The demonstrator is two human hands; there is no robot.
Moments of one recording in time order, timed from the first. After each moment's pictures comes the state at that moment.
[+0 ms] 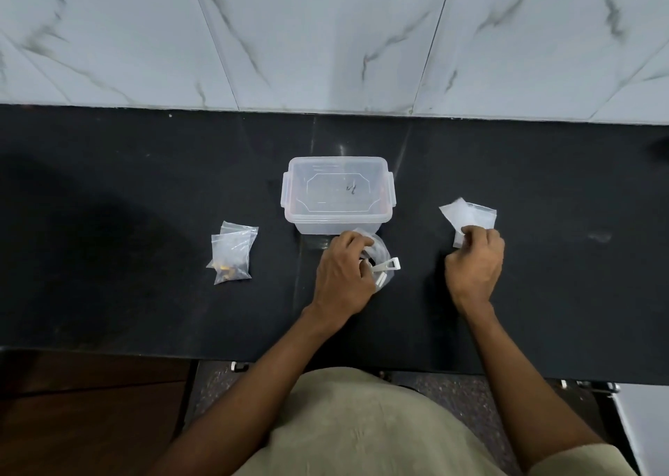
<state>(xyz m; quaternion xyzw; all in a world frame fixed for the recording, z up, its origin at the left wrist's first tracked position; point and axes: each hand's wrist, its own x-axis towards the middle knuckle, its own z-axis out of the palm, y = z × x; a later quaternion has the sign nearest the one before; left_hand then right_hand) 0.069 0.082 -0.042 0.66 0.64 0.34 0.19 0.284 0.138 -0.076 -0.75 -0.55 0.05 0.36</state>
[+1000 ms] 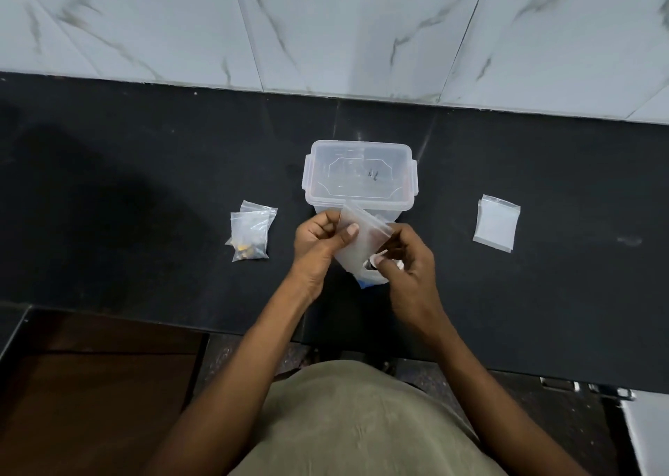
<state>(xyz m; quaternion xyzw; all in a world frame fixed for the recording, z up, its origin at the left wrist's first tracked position) 0.013 0.072 -0.022 0.28 0.50 0.59 0.57 0.172 0.060 0.002 -0.46 -0.60 0.48 0.45</state>
